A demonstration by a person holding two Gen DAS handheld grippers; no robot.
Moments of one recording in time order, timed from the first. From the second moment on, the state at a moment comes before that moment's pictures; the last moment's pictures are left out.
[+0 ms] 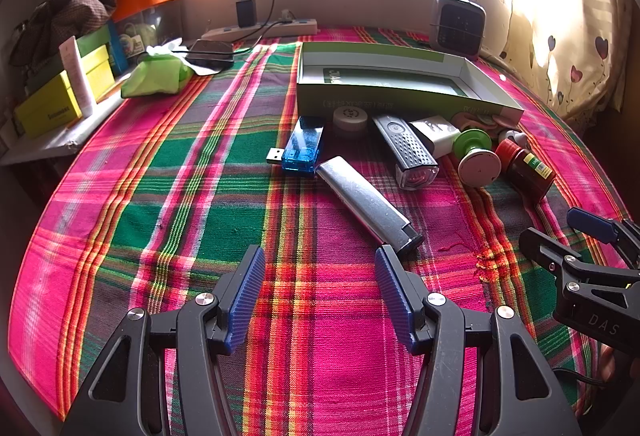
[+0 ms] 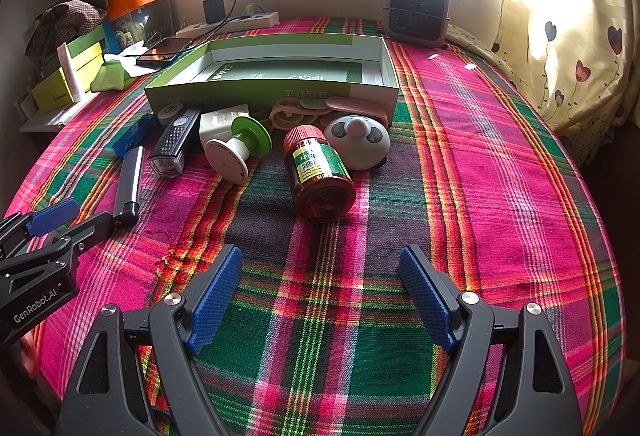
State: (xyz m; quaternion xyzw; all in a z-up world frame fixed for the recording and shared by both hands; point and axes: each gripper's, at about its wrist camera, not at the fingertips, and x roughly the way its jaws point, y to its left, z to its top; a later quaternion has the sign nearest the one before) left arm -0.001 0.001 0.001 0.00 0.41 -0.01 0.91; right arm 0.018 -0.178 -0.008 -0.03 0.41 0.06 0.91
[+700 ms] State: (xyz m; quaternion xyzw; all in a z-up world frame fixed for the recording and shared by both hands) left arm 0.003 0.007 0.014 -0.02 0.42 -0.04 0.90; right arm 0.015 -0.192 -0.004 -0.02 0.41 0.08 0.91
